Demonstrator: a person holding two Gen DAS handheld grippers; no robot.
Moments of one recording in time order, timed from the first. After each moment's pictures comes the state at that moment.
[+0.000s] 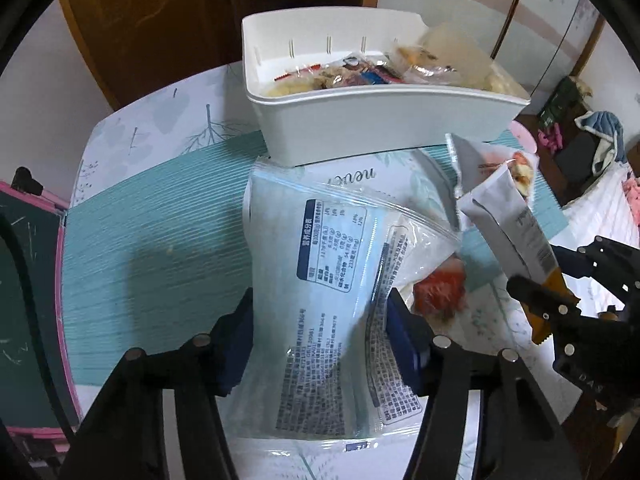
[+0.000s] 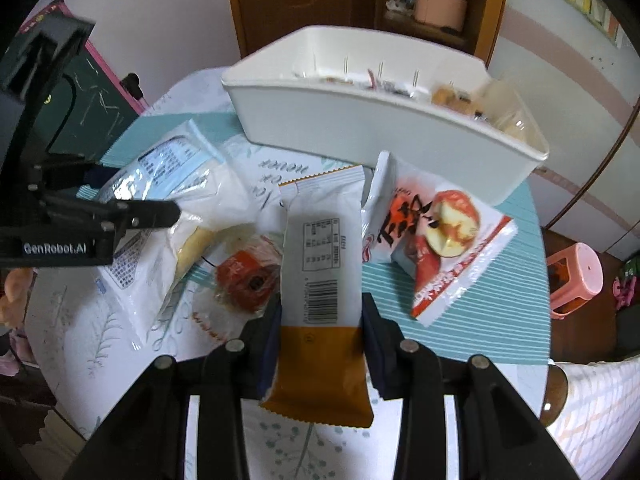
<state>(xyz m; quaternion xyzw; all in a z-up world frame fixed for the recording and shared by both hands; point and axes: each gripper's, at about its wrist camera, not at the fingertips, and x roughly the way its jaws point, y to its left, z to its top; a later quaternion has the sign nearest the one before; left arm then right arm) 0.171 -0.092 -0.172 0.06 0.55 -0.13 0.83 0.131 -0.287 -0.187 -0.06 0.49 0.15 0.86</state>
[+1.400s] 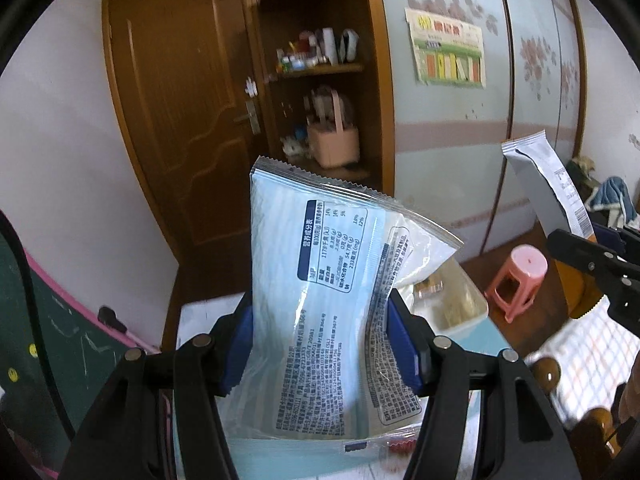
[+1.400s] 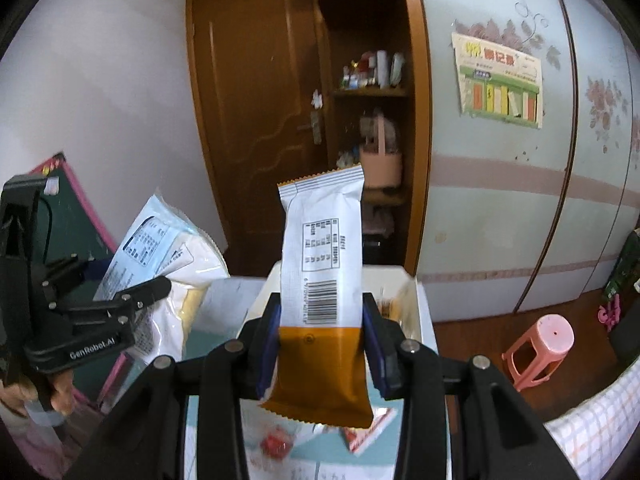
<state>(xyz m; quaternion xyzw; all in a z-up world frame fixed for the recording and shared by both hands) 0.179 -0.102 0.086 0.09 0.30 -0.08 0.95 0.142 -0.338 0.061 0.03 0.27 0.09 0.96</state>
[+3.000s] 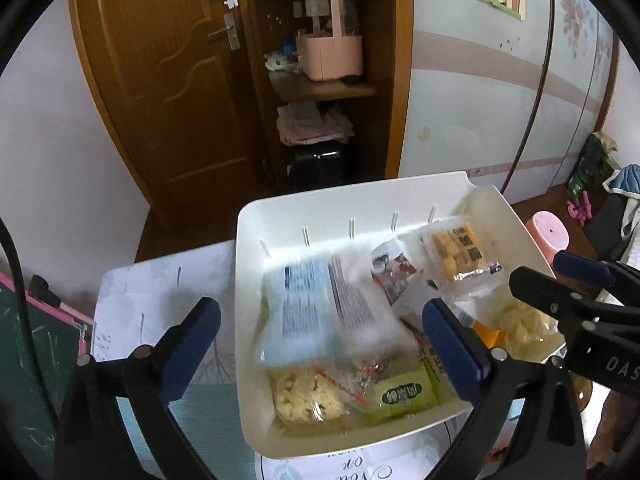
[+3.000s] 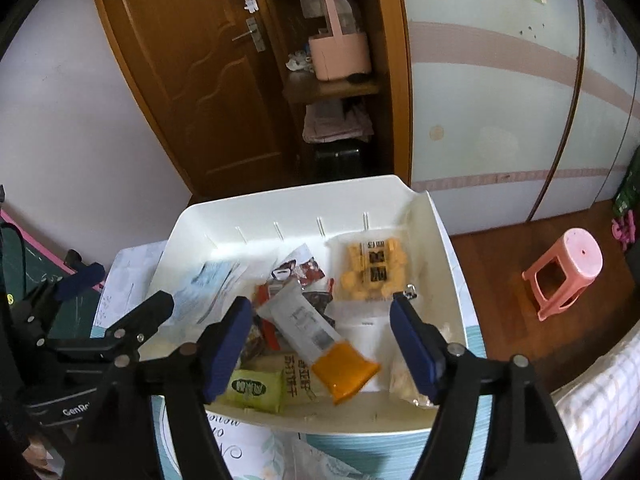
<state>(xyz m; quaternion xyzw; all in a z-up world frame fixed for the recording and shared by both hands) 0.358 -0.153 -0.100 0.07 0.43 -0.08 0.90 0.322 -0.360 -0.110 0.10 0.44 0.05 0.89</state>
